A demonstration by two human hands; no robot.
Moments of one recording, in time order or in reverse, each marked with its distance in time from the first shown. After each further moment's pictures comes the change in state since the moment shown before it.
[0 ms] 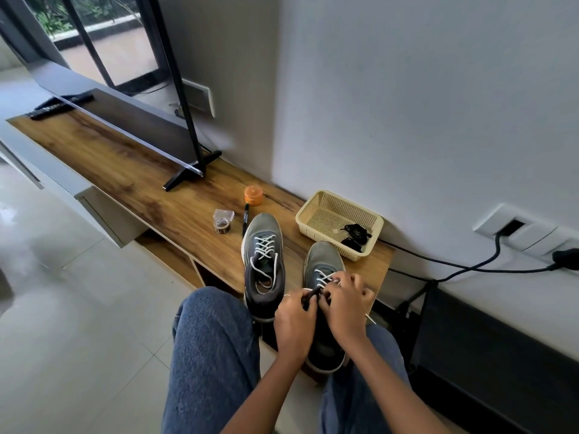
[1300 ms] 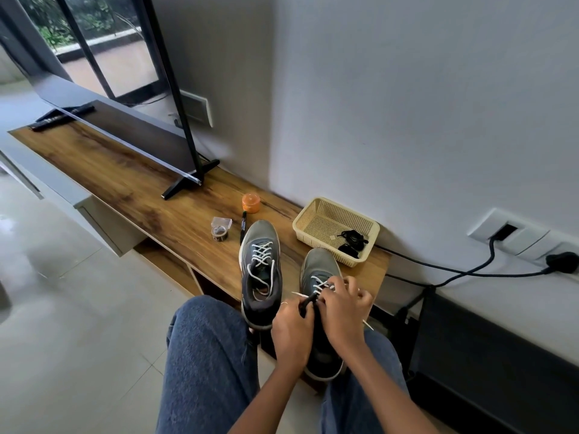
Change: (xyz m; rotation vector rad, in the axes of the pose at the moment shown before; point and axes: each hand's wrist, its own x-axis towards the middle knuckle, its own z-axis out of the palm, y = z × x) left_hand -0.006 0.006 0.001 0.029 0.044 -0.022; right_hand -0.002 0.000 -0.009 -0.048 0.061 -0.094
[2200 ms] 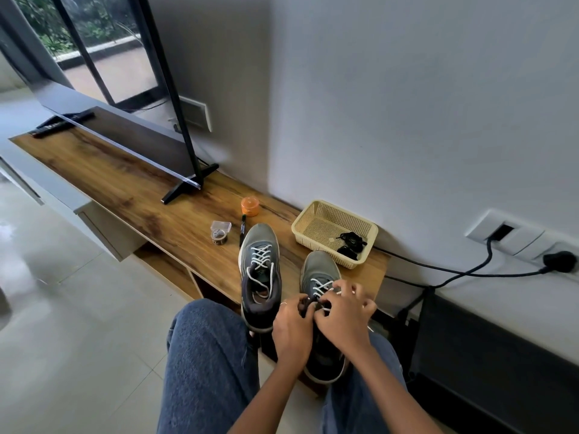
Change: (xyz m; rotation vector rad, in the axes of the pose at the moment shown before) left_hand 0.005 0.002 0.001 -0.033 -0.050 -0.026; right_hand -0.001 0.004 -0.011 0.090 -0.224 0.110
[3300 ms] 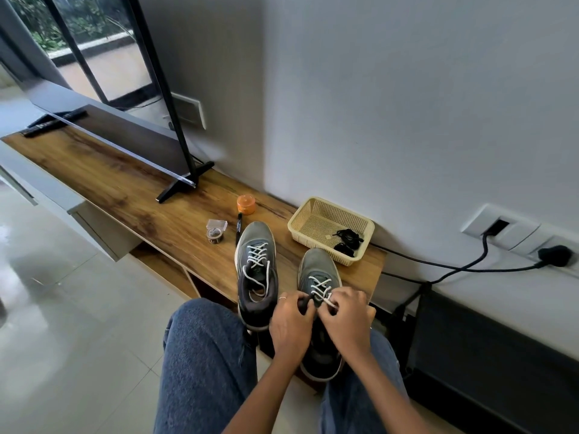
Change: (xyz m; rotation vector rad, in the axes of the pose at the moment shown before) left_hand 0.008 -0.006 0.007 0.115 0.012 0.105; right_hand -0.010 0.008 0.005 0.250 0.162 0.098
